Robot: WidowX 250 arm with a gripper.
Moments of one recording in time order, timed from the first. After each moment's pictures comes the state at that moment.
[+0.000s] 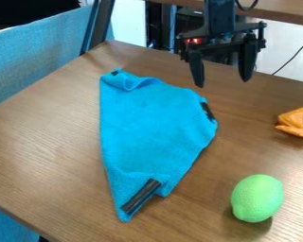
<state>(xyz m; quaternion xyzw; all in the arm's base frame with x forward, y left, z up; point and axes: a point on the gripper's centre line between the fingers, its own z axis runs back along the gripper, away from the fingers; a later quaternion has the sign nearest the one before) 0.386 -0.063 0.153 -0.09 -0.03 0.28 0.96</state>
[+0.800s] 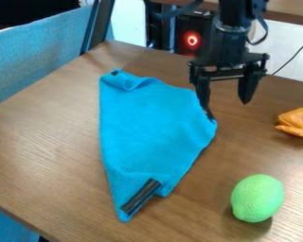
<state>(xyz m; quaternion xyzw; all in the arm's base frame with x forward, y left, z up) 0.401 -0.071 0.113 -0.02 -0.07 0.33 0.94</state>
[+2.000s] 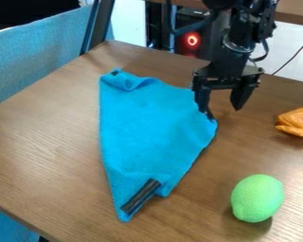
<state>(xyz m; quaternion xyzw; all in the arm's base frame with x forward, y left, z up) 0.423 -0.053 0.089 0.06 -0.12 0.37 0.92</state>
